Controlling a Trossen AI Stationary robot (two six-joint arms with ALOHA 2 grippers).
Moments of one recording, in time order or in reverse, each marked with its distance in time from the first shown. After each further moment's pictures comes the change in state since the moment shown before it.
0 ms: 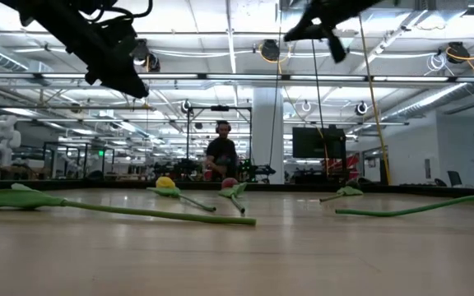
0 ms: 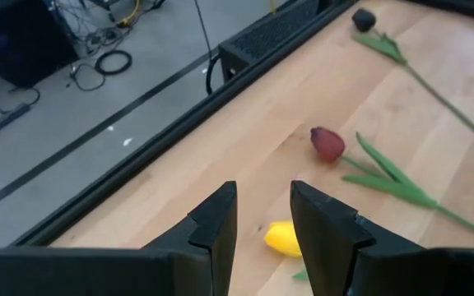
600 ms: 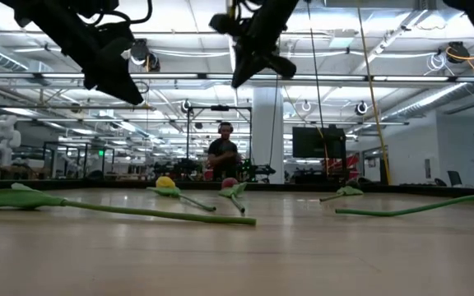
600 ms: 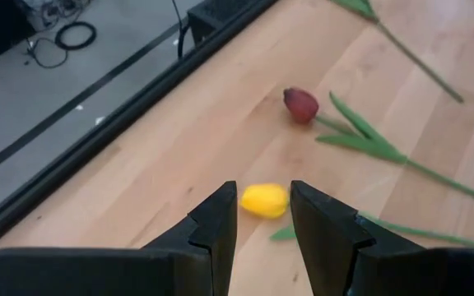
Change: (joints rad) left arm 0.000 -0.001 0.000 -0.083 0.104 -0.003; right arm 0.107 0.701 0.768 -0.729 0.001 -0.021
